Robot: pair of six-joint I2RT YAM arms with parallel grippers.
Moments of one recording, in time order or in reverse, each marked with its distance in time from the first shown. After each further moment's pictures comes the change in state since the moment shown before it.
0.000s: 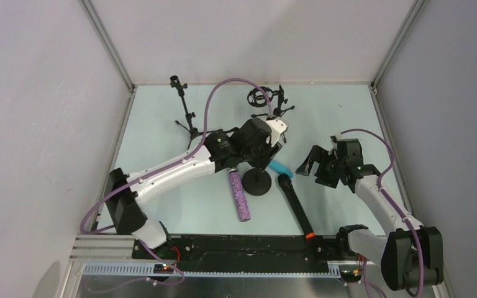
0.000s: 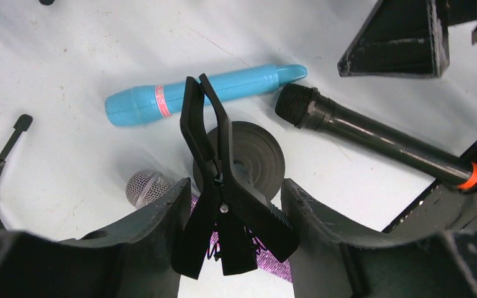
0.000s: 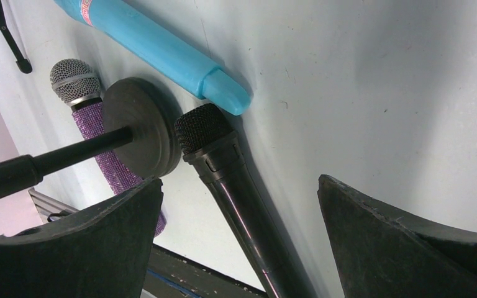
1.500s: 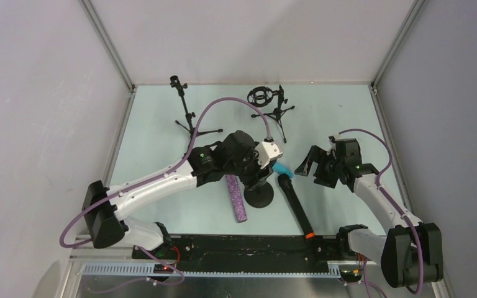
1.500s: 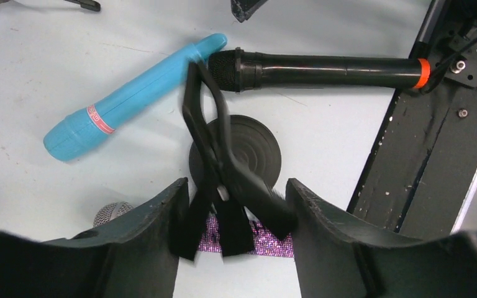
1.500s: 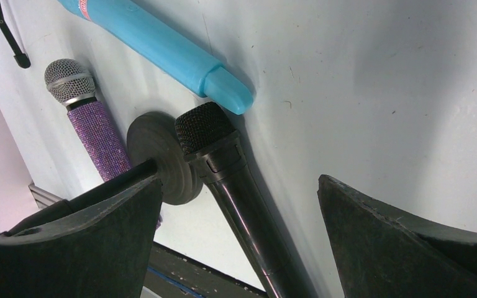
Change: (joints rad) left arm 0.000 -0.194 -0.259 0.119 0.298 0.253; right arm 0.009 0.023 -0.002 0.018 -0.011 0.000
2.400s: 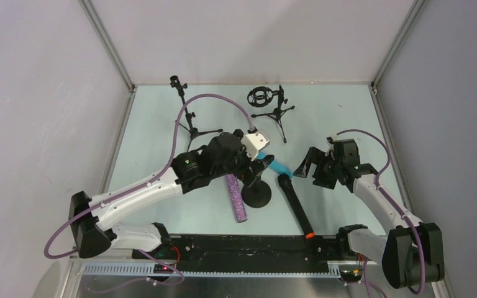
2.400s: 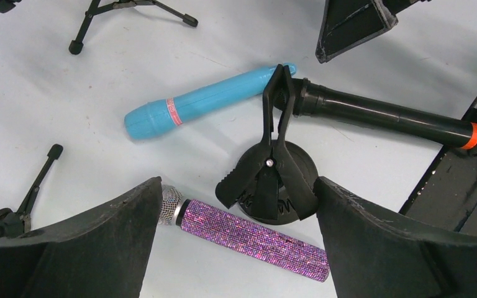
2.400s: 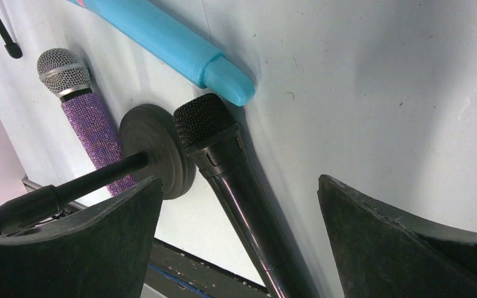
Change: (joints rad) left arm -0.002 -0.142 -0.076 0.098 -0.232 -0.082; right arm 0.022 -0.002 0.000 -0.017 0.009 0.000
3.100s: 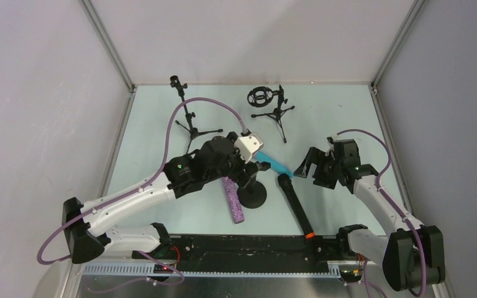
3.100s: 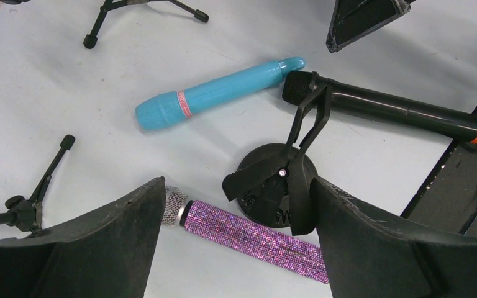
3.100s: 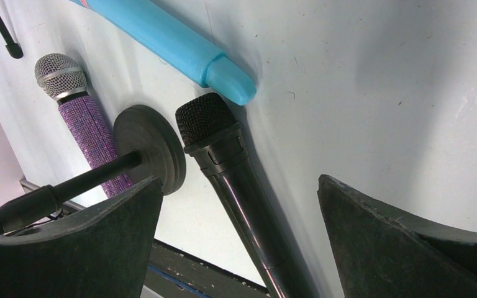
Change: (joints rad) left arm 0.000 -0.072 -0.060 0.003 -0.028 0.009; right arm 0.008 -0.018 0.000 -0.007 0.011 0.000
